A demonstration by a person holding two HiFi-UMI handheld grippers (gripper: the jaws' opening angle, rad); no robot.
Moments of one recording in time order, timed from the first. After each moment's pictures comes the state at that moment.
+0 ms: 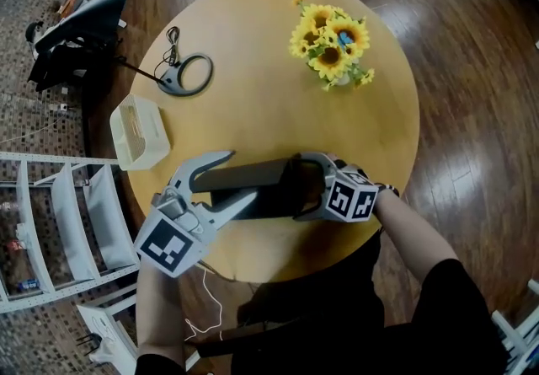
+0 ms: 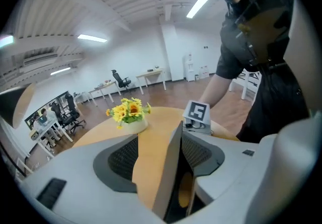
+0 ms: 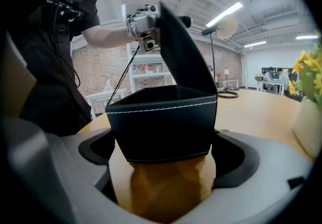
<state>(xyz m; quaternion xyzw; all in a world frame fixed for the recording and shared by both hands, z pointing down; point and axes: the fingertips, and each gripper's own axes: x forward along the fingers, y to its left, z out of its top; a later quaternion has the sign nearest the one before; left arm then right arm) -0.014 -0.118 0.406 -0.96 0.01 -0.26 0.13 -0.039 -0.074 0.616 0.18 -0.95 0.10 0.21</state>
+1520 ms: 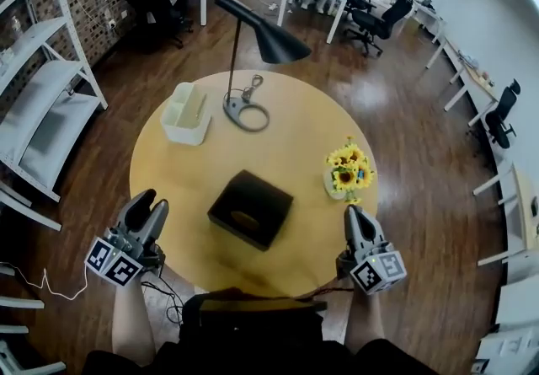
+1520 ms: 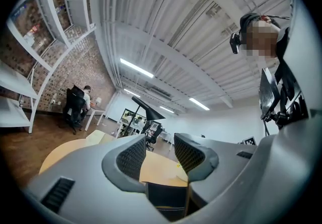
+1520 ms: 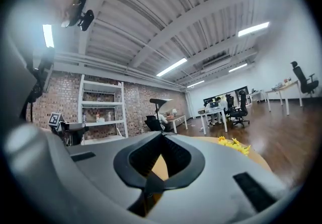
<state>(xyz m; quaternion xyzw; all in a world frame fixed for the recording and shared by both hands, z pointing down) -0.294 -0.037 0.332 -0.83 0.51 0.21 -0.10 0.122 -0.108 0.354 0.47 -0.88 0.09 -0.02</state>
